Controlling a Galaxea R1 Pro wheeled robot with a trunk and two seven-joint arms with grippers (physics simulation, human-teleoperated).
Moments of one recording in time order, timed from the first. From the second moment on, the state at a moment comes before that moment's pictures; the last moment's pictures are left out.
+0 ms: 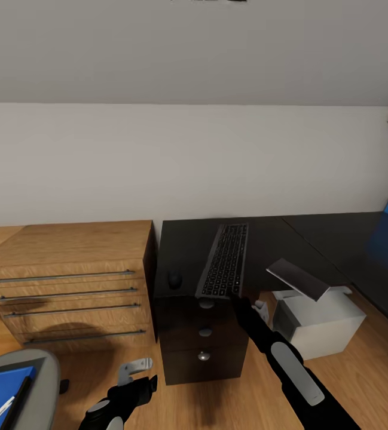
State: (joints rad) left arm -0.04 -0.01 -0.27 -1.41 0.51 0.54 0.43; right arm -0.39 -0.09 0.33 -1.14 -1.47 0.10 0.10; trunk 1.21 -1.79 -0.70
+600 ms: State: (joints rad) left arm -0.04 -0.01 -0.27 -1.41 0.51 0.54 0.43; right arm -0.18 -0.11 0.34 -1.56 -1.41 0.09 -0.03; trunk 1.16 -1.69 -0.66
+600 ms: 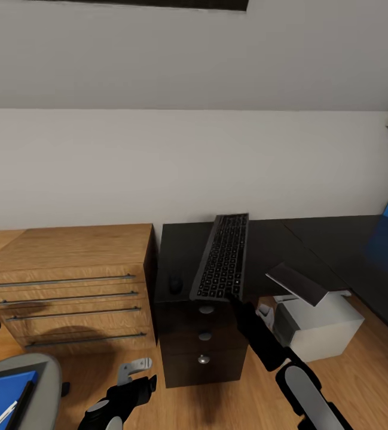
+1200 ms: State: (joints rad) left arm -0.04 0.00 -0.26 -1.41 0.51 0.54 0.43; right arm -0.18 -0.15 0.34 -1.57 -1.42 0.09 0.06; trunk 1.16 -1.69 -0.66
